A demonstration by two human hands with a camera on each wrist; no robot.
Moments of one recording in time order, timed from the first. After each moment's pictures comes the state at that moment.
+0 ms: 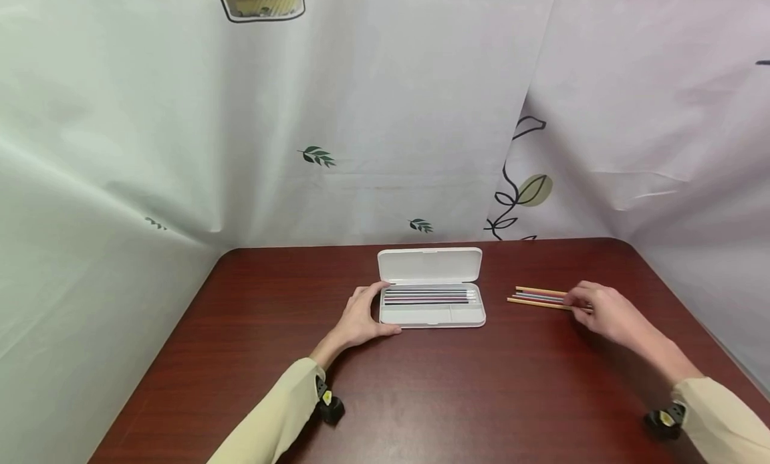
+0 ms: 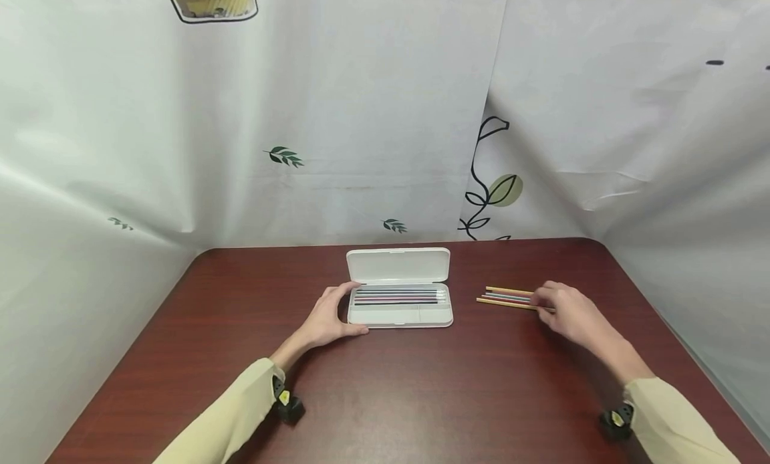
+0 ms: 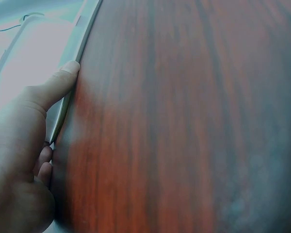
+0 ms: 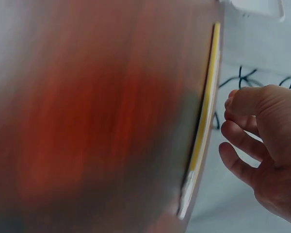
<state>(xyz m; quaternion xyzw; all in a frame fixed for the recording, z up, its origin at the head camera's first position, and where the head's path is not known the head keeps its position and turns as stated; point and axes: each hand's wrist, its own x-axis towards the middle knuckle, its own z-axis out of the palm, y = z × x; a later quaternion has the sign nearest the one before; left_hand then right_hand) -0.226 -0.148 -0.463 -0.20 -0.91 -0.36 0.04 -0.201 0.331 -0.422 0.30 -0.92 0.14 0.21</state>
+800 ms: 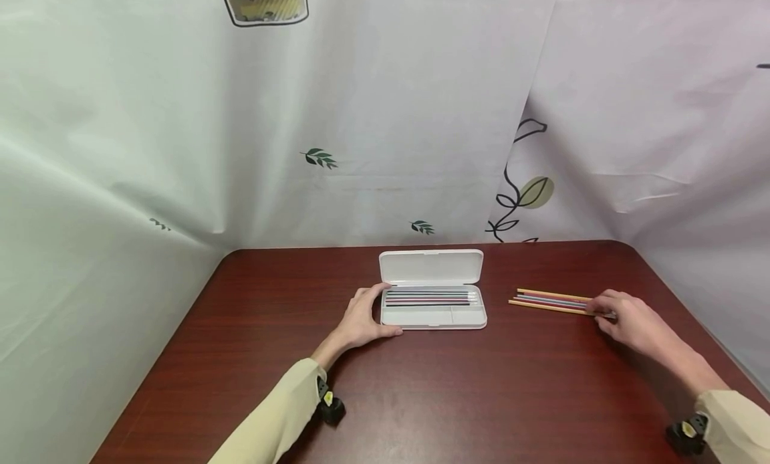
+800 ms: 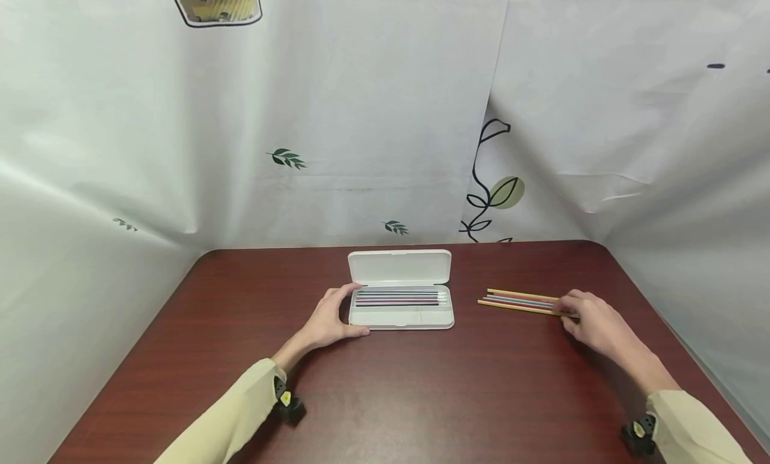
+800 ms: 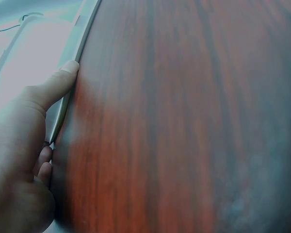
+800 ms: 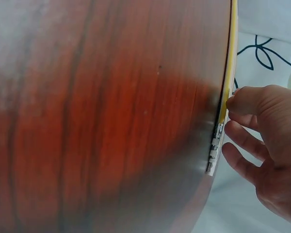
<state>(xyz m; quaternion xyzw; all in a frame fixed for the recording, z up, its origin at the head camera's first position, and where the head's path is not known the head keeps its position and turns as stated) -0.224 -0.148 -0.461 -0.19 -0.92 -0.35 0.04 -0.191 0.365 -0.432 0.25 -0.94 0.13 0.18</state>
